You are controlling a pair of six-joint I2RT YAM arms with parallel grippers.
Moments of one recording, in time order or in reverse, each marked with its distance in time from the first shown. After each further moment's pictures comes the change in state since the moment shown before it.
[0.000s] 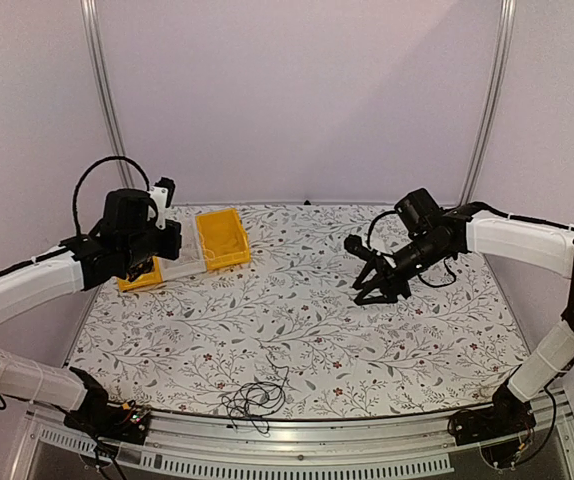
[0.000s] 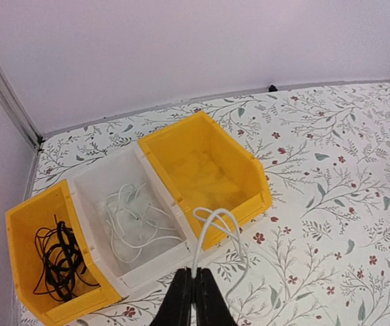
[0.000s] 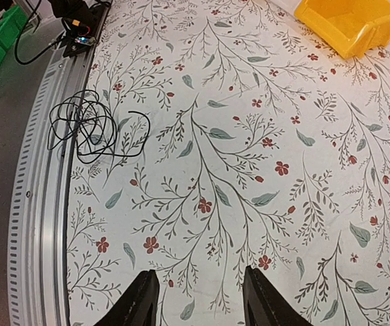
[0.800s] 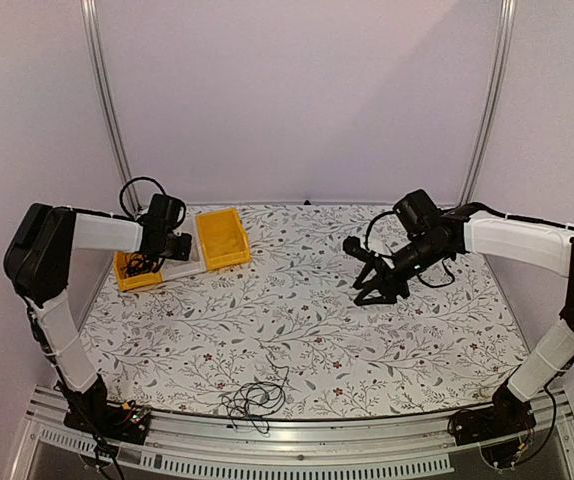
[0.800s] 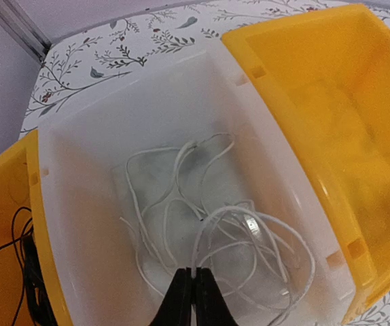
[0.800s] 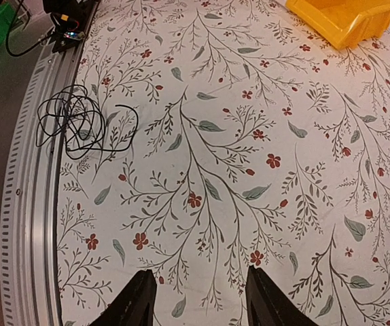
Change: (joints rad) left arm 0.264 0.650 0.259 0.049 -0.034 0.014; right arm 0.000 0.014 0.000 0.012 0.043 0.005
